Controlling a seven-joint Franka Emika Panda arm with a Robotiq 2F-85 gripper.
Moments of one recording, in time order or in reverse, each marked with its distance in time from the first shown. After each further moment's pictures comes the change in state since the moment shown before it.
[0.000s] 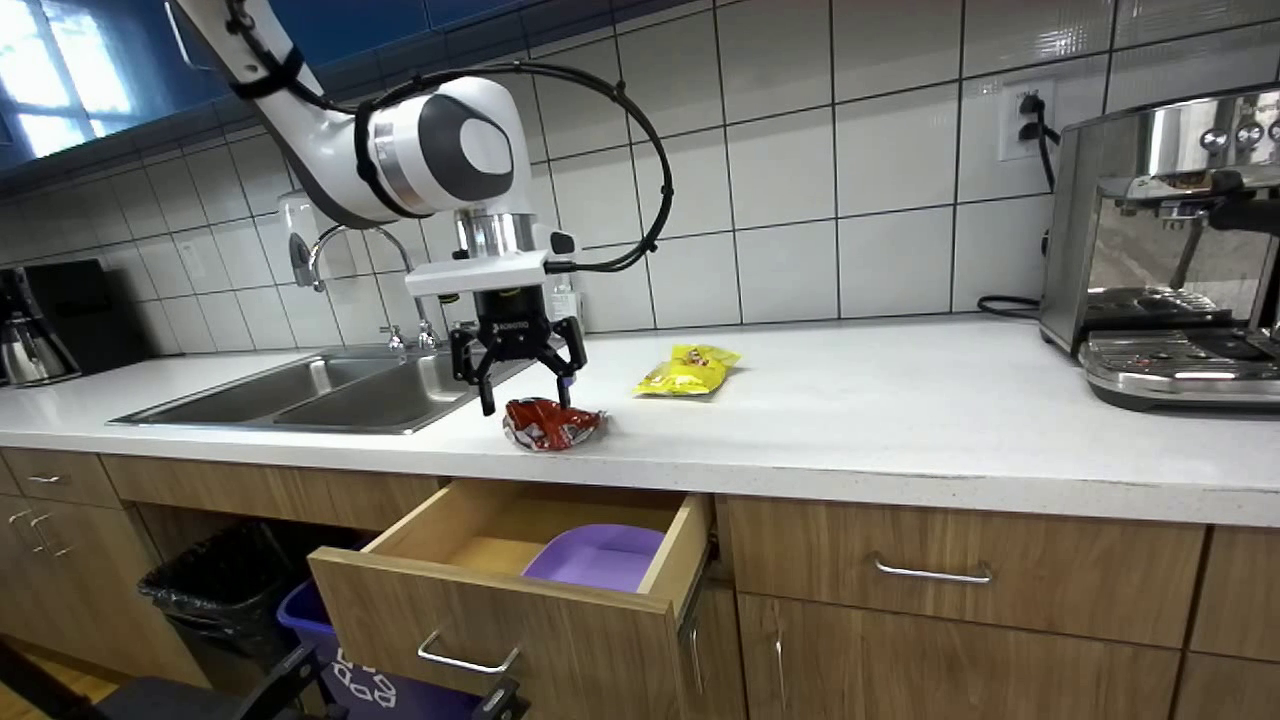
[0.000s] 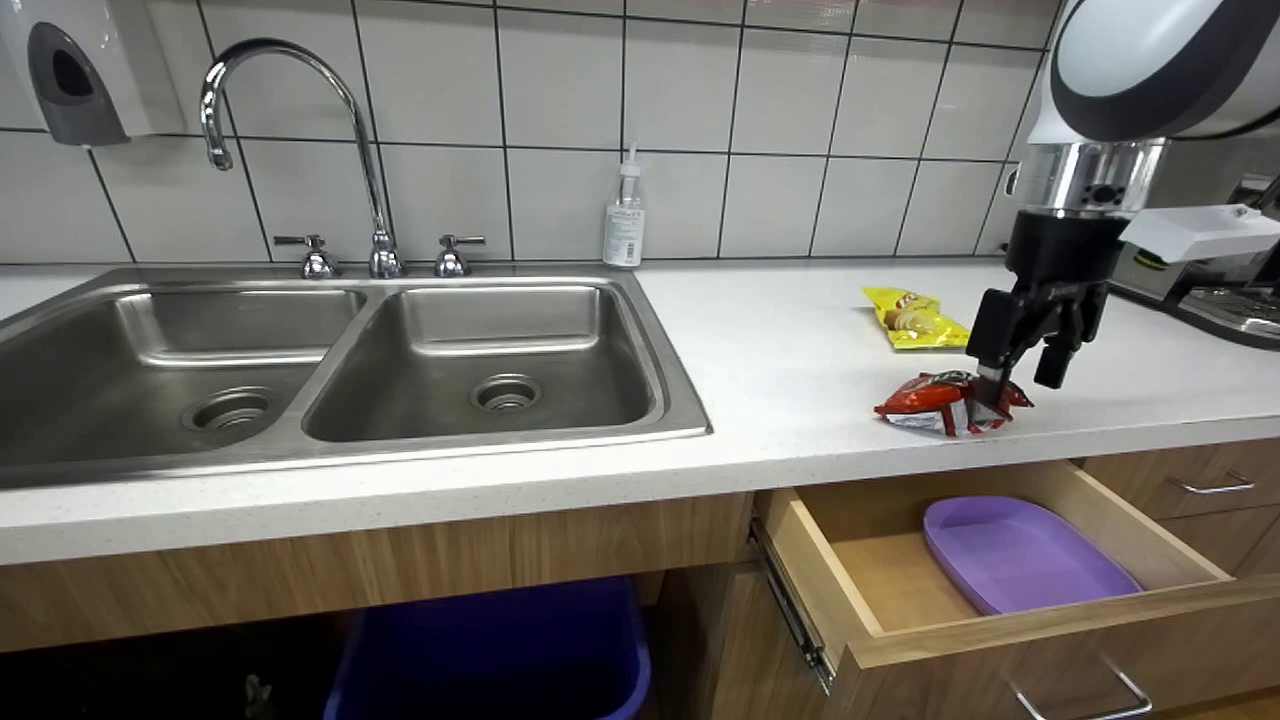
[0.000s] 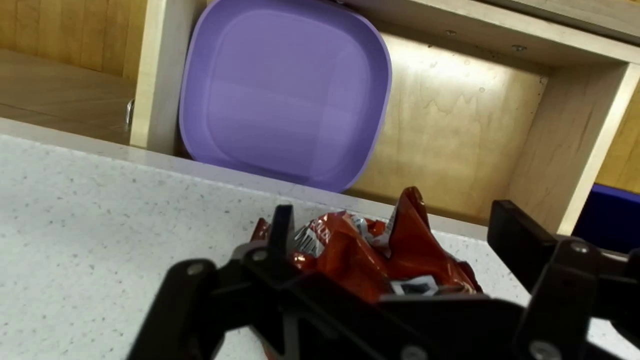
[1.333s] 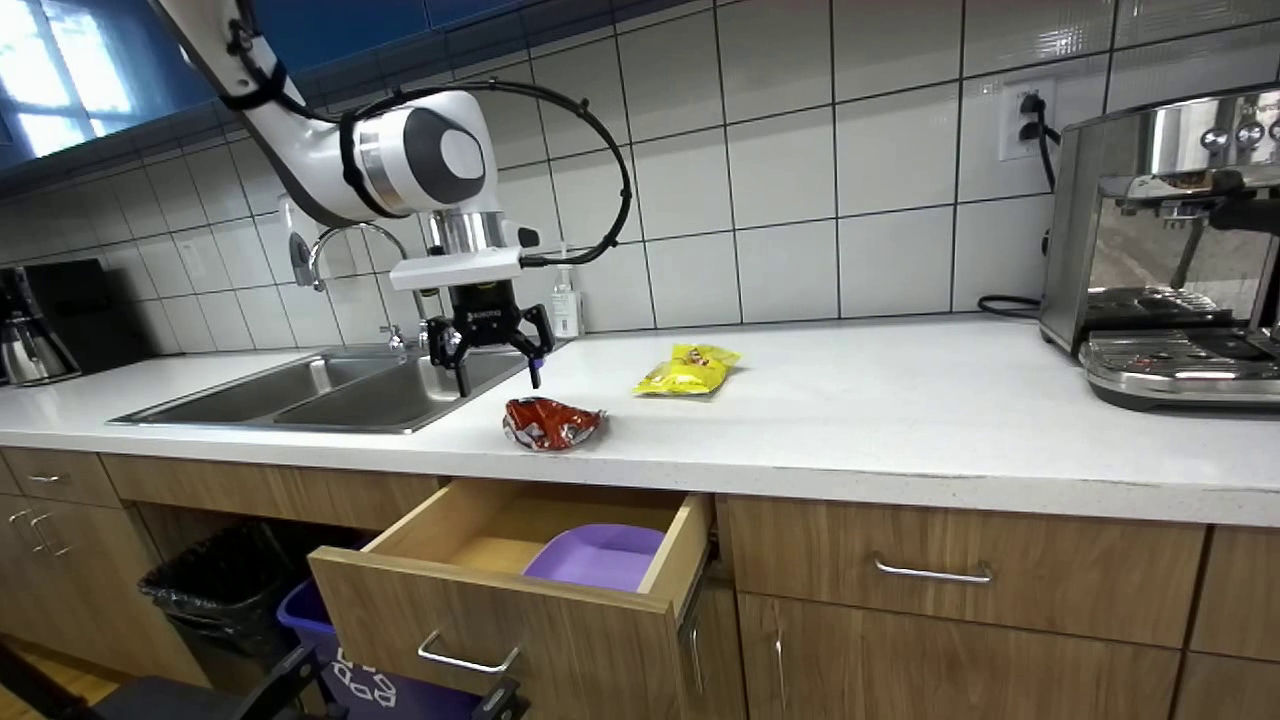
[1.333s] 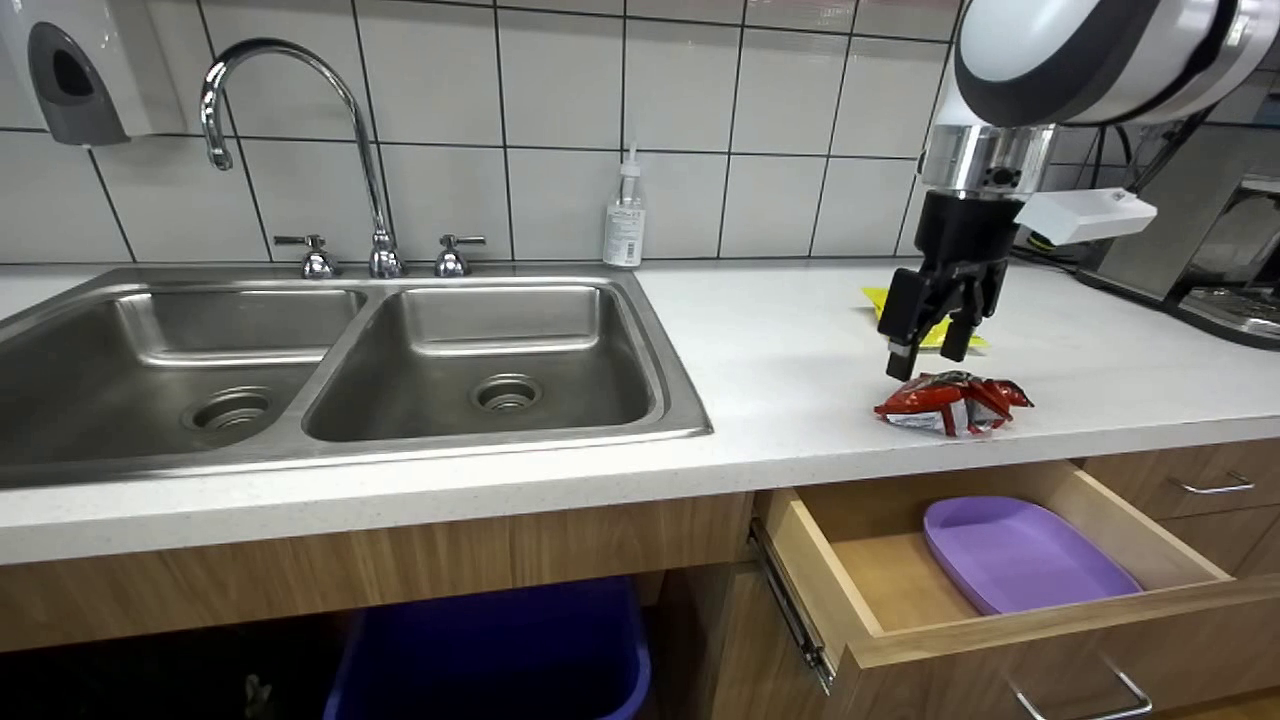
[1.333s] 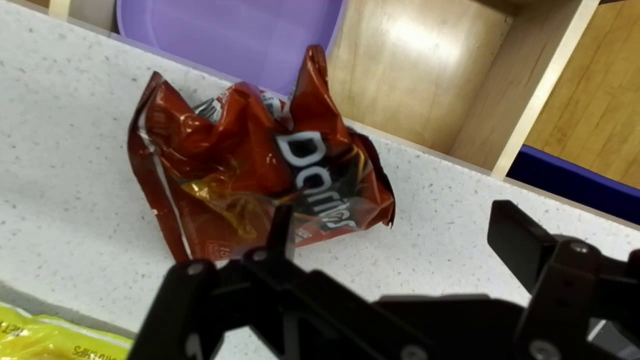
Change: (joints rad) arm 0.061 0.086 0.058 0.130 0.005 0.011 -0.001
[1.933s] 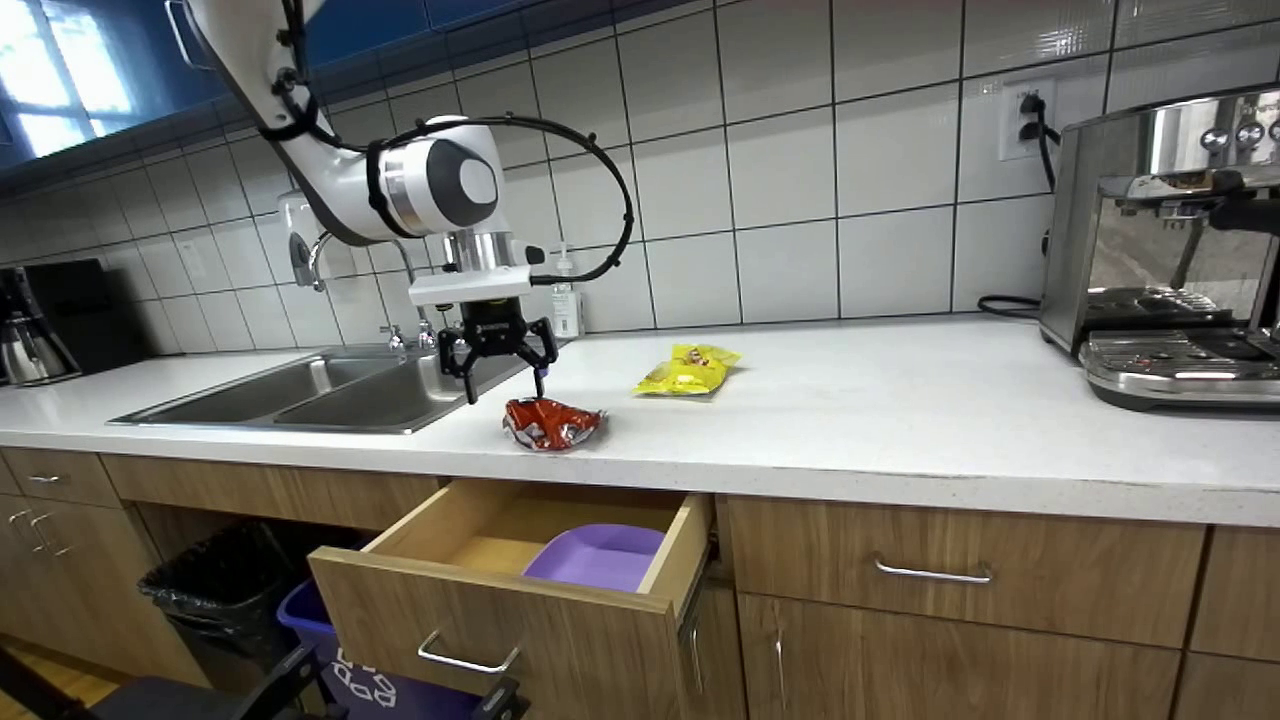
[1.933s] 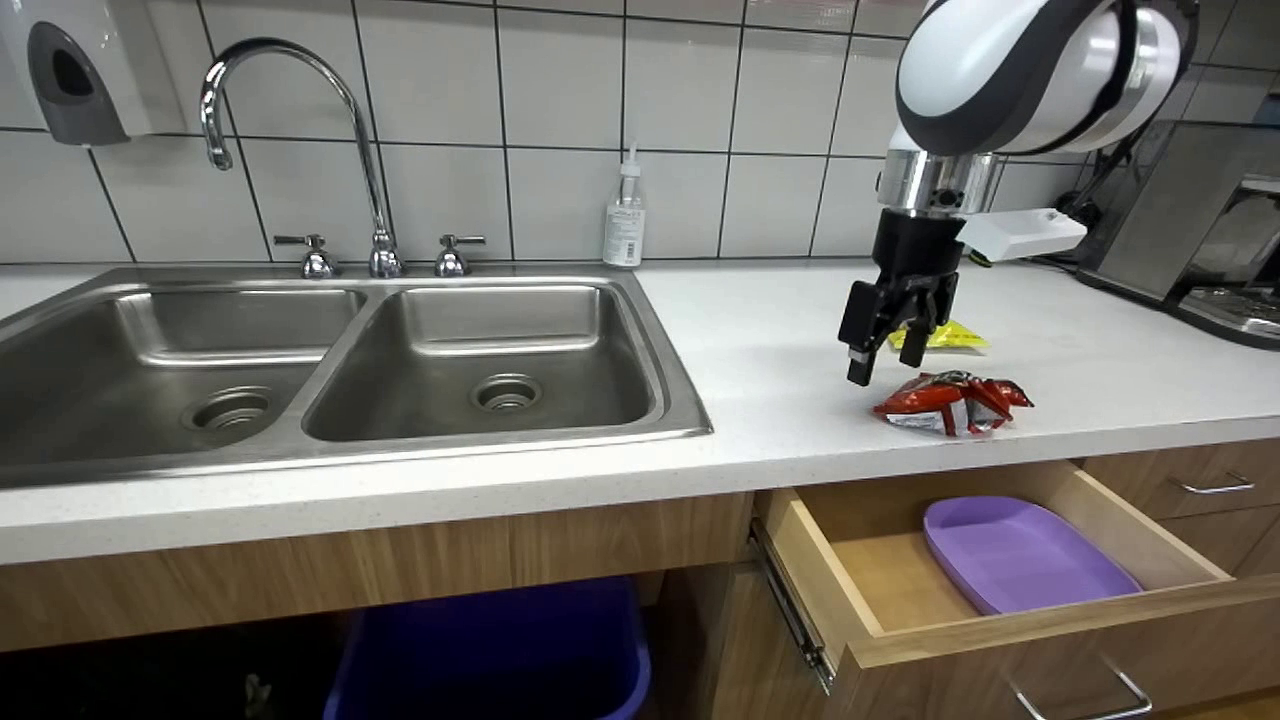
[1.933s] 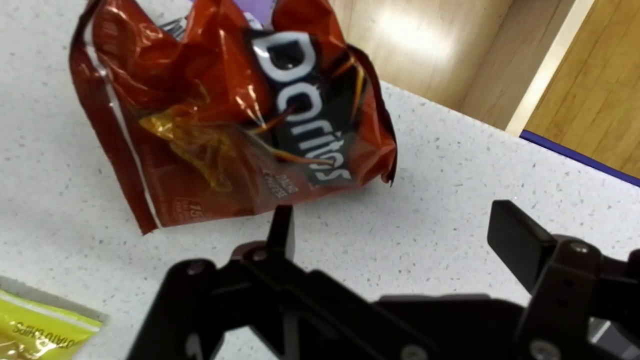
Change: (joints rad) arm 0.004 0.127 0.016 0.121 0.000 0.000 -0.007
